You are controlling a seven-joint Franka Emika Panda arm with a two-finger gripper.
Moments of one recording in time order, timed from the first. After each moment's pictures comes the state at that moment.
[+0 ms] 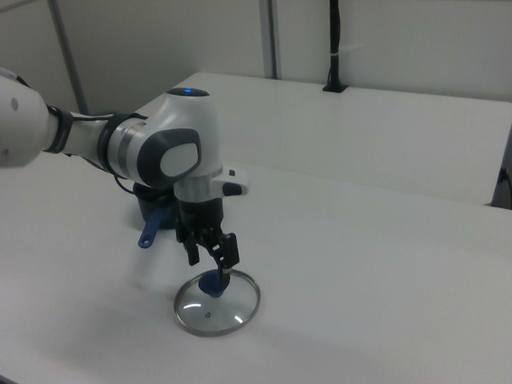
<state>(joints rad) -0.10 0.11 -0.07 -2.06 -0.07 2.07 0.07</state>
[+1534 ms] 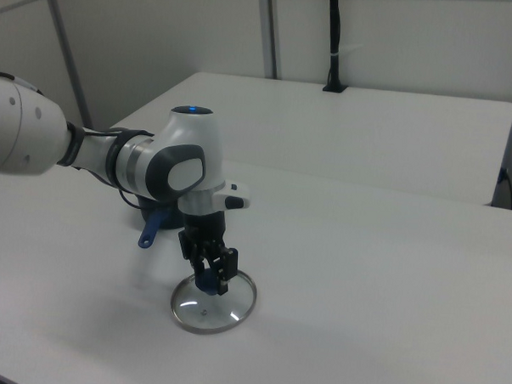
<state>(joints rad) -0.09 0.19 -0.07 -2.05 -0.09 2.11 0.09</state>
